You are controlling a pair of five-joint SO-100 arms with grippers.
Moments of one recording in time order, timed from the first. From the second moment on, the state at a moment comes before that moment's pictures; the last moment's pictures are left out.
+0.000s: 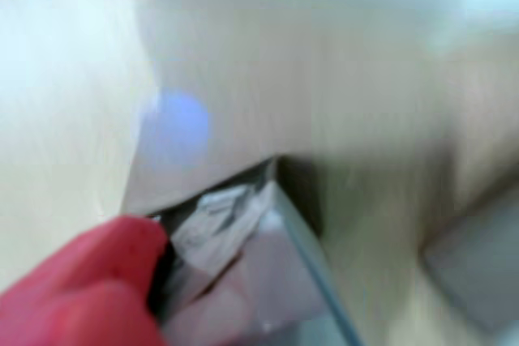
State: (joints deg) arm 0 -1.5 185.9 175.2 60.9 59.9; arm 1 -75.8 99.0 108.5 91.1 -29.0
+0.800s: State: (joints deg) arm 0 16.0 186.9 153.0 77.8 50.6; arm 1 -33.7 79.8 77.8 92.1 -47.5
